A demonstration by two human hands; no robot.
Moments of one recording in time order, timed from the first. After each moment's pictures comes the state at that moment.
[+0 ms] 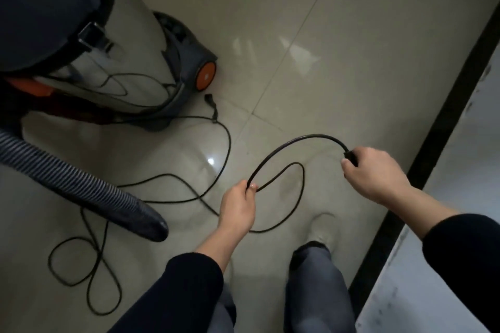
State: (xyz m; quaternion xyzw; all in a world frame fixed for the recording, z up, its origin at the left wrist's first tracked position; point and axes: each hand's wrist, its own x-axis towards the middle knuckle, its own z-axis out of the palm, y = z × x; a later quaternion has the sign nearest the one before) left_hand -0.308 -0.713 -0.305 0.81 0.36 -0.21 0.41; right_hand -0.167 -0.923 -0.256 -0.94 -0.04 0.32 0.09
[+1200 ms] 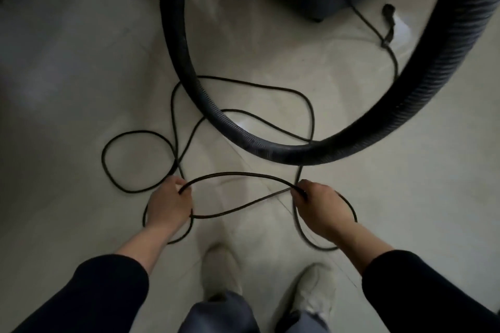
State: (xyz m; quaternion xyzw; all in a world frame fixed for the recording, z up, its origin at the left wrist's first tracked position) left_hand -0.722 -0.348 -0.479 0.73 0.57 -0.20 0.32; right_hand -0.562 -0.567 -0.474 -0.87 -0.23 0.42 0.09
